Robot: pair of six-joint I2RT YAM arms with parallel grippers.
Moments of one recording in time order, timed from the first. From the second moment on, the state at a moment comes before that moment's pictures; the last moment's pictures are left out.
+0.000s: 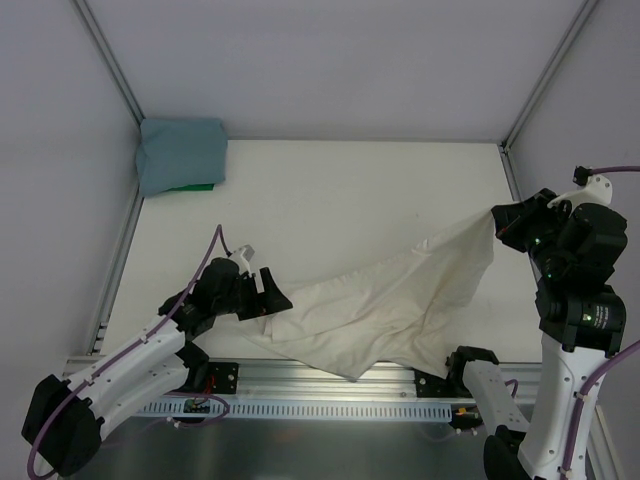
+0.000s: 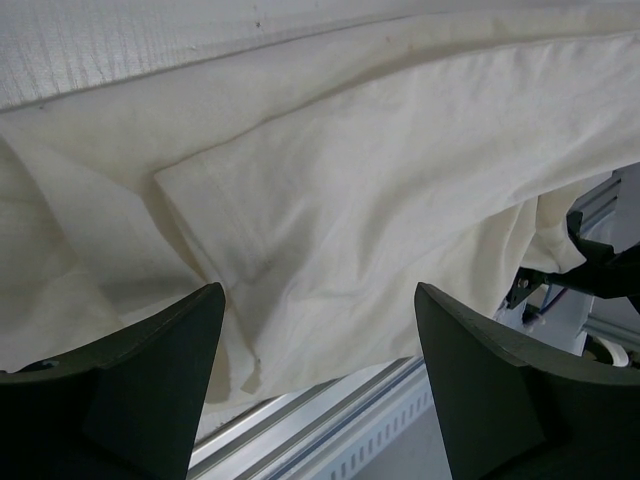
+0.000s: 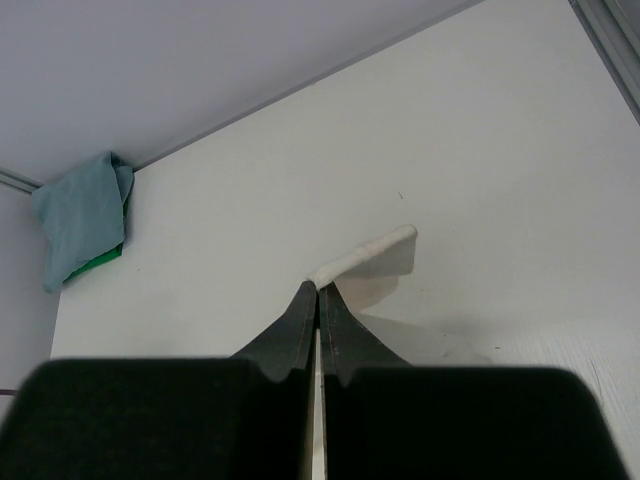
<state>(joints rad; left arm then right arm) -0.58 0.74 0.34 -0.32 0.26 -0.83 -0.12 0.77 1.41 -0.93 -0.15 0.43</state>
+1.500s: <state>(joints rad) -0.58 0.53 0.92 -0.61 -0.21 -0.53 -0.12 0.79 1.39 -0.91 -0.15 0.42</state>
